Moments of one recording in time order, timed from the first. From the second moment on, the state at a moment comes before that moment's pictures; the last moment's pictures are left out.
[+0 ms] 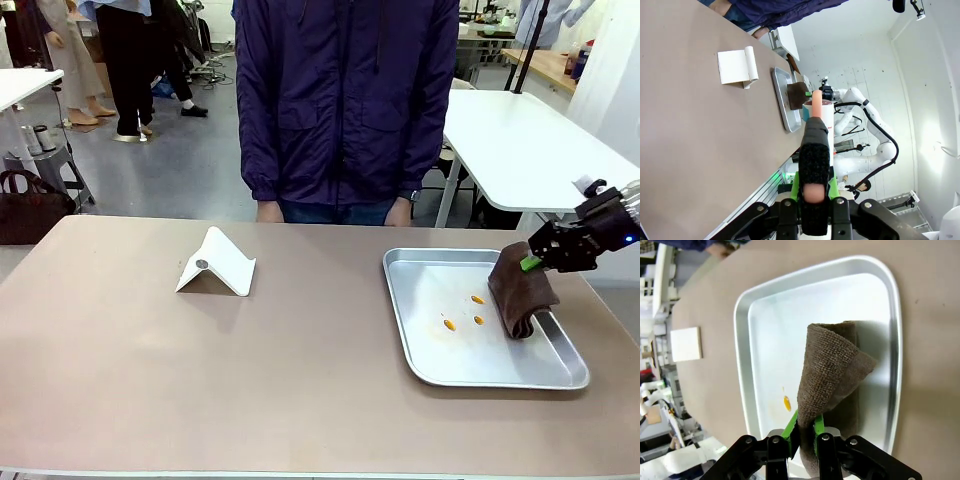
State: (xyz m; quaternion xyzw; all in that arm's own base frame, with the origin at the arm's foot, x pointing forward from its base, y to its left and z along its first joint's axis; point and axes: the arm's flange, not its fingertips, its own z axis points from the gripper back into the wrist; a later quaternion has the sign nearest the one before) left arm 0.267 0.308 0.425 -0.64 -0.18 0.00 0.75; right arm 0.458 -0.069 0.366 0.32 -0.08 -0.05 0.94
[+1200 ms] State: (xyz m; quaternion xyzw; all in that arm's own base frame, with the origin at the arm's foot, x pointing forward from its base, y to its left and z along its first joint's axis) left arm 0.267 0.308 0.425 -0.64 -0.18 0.00 0.75; right arm 0.485 -0.025 0.278 0.38 0.00 -0.06 0.92
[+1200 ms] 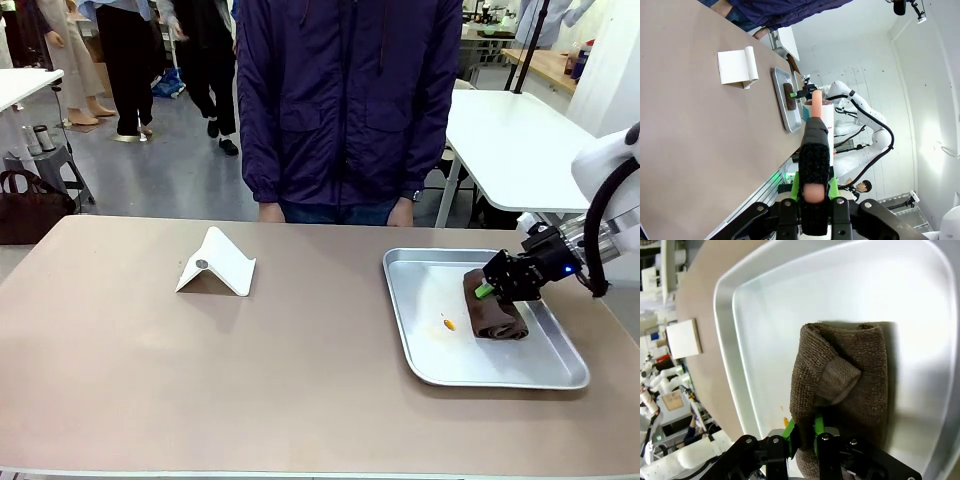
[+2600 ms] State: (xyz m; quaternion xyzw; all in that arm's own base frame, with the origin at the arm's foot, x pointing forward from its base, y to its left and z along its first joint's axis) left arm 0.267 0.308 0.425 -0.64 -0.18 0.00 0.75; right arm 0.461 0.084 0.259 0.43 -0.02 0.02 0.90
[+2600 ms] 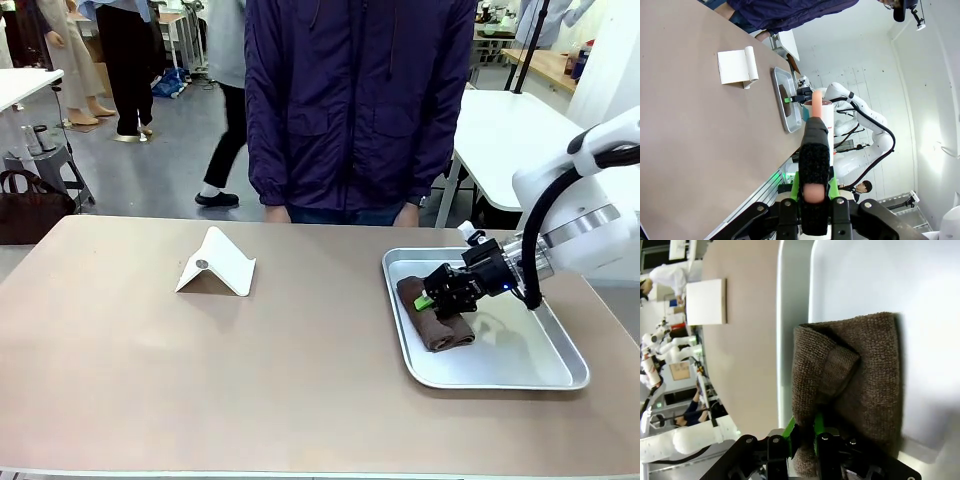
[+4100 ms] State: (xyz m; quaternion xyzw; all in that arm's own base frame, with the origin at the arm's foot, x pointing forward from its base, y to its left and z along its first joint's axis) left arm 0.267 0.308 0.425 -0.64 -0.18 0.00 0.75; right arm 0.460 -0.052 0.267 0.39 -0.08 -0.08 0.91
